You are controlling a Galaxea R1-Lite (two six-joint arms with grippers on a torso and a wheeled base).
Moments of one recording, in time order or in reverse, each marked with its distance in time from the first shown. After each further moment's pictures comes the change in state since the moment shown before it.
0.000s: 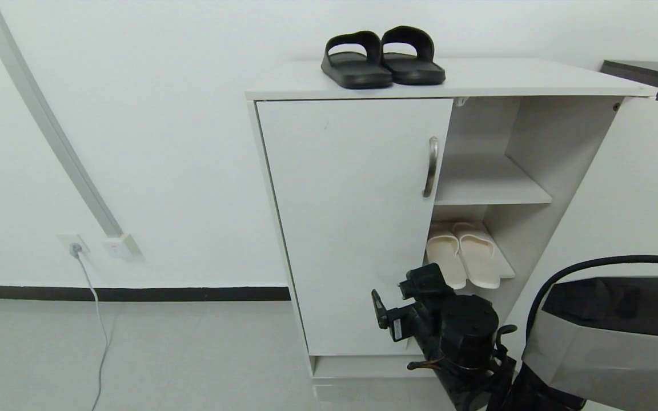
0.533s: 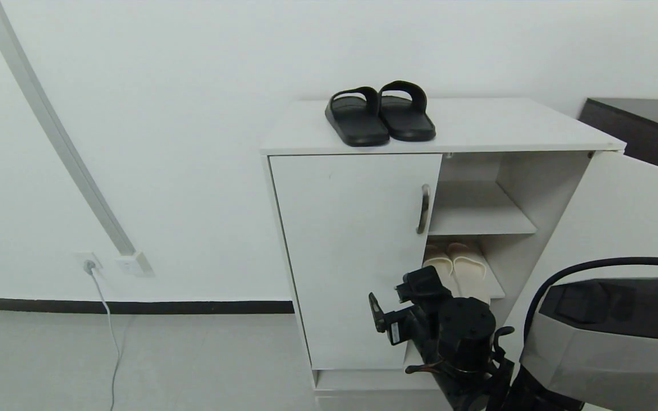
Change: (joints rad) left arm 0.000 0.000 0.000 0.000 0.000 0.000; right arm 0.000 0.000 0.001 0.004 0.001 0.000
